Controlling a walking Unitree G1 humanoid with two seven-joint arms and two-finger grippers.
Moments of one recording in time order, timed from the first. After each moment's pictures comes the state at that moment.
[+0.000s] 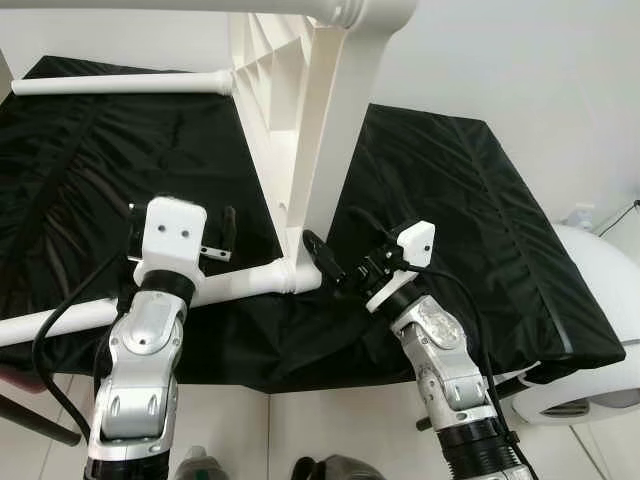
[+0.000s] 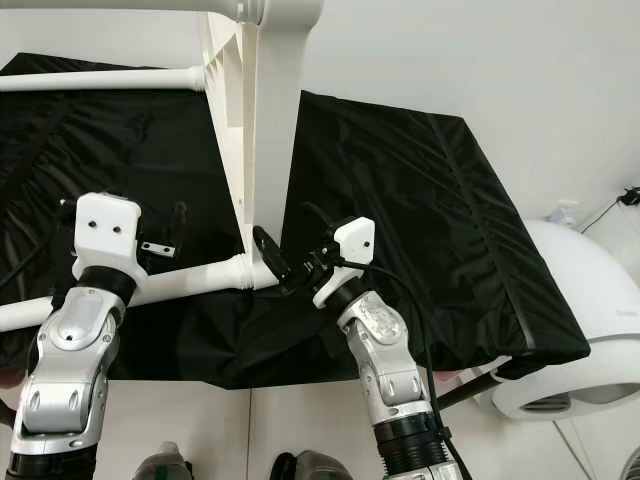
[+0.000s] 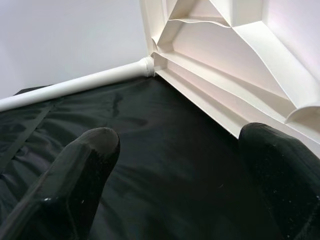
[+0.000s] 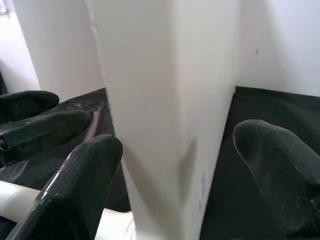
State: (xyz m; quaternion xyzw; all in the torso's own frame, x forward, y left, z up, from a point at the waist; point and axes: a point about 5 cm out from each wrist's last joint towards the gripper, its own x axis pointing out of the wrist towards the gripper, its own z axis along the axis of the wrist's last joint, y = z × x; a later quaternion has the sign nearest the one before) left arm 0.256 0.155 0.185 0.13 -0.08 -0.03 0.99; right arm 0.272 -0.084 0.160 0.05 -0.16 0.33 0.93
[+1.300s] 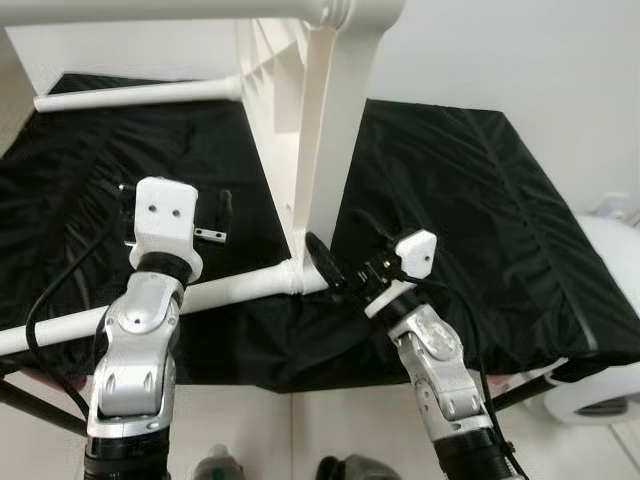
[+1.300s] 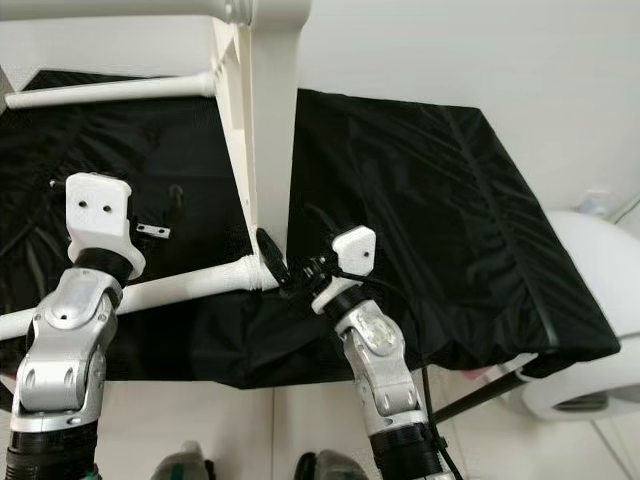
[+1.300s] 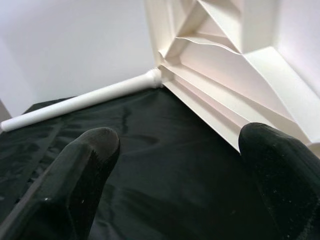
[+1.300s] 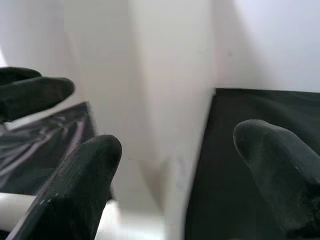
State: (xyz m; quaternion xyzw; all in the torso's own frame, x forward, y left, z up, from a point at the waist) left arm 0.272 0.159 0.196 0.10 -0.08 -0.03 0.99; right arm 0.263 -0.097 0.146 0.04 -0.16 0.27 0.95
